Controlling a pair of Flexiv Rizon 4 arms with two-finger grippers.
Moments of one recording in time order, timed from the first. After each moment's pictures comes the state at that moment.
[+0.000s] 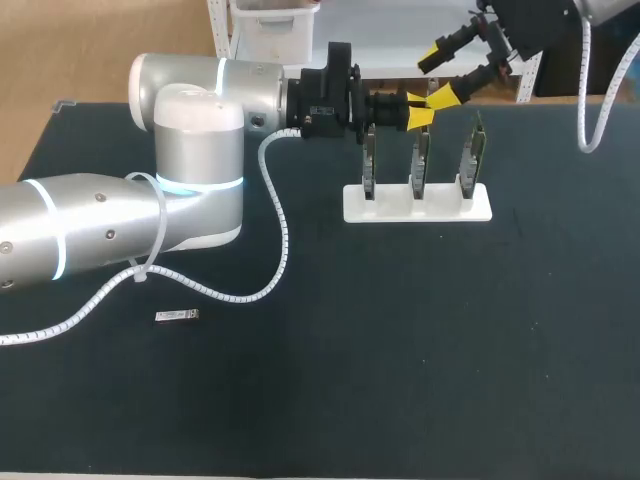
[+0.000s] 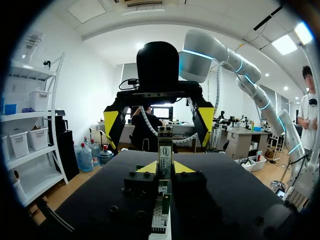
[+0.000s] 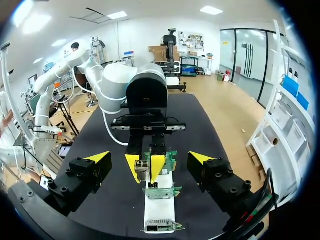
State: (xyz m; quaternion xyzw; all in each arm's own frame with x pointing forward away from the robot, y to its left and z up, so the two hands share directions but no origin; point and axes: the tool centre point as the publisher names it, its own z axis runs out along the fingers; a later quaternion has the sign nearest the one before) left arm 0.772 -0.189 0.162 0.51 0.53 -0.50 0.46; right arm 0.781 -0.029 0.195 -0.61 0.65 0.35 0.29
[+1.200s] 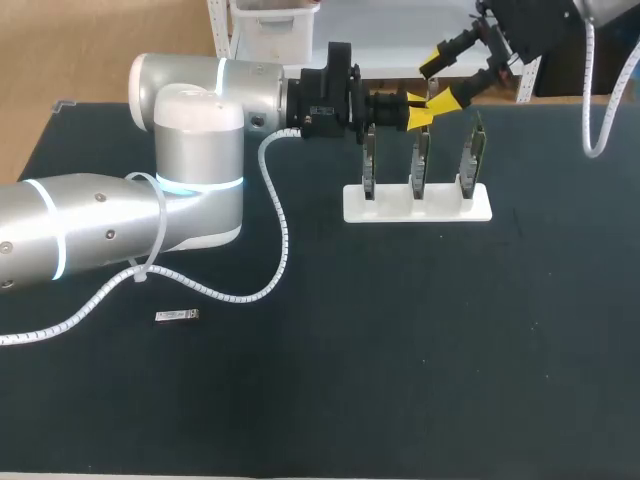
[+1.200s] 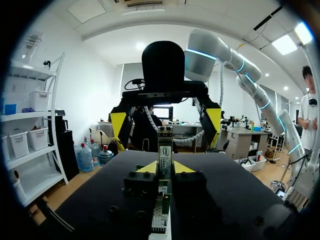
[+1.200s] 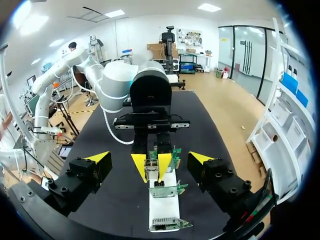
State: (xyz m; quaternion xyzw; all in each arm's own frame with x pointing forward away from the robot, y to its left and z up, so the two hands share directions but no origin) left arm 0.772 -0.188 0.162 0.51 0.53 -0.50 0.46; right arm 0.771 -0.029 0.193 -0.61 0.66 0.34 0.28
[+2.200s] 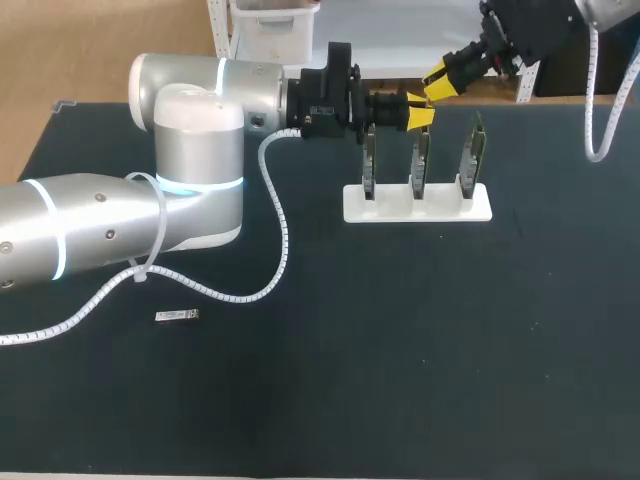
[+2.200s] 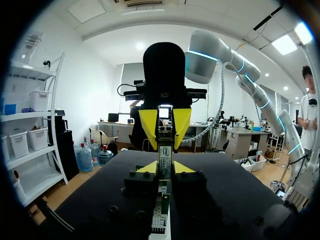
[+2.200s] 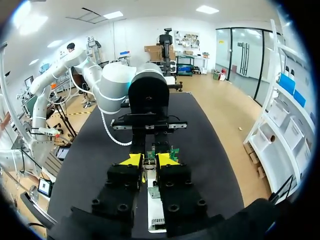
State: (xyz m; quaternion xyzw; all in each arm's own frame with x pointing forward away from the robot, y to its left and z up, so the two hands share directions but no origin) left arm 0.771 -0.189 0.162 0.51 0.53 -0.50 0.46; right arm 0.772 -0.031 0.194 -0.60 0.66 0.34 0.30
